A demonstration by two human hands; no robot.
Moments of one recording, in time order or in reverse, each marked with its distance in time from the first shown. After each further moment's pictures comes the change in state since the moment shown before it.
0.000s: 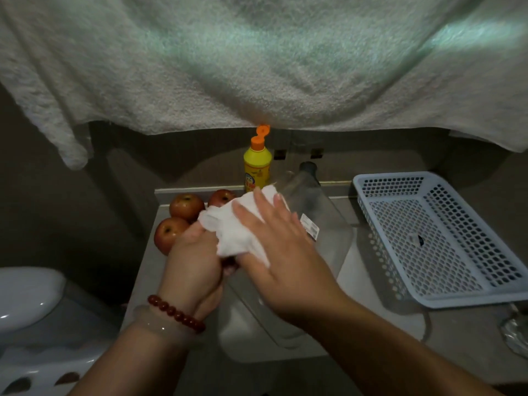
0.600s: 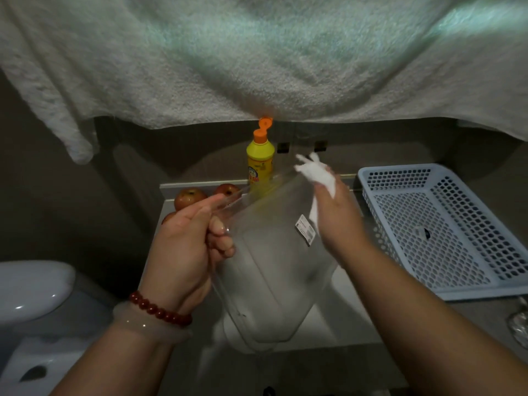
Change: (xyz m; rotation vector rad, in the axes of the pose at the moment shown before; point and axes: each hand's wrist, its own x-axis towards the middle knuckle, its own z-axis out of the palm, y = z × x) left_hand -0.007 0.010 -0.006 0.158 0.055 0.161; right_hand 0.037 0.084 -0.015 0.319 0.401 0.406
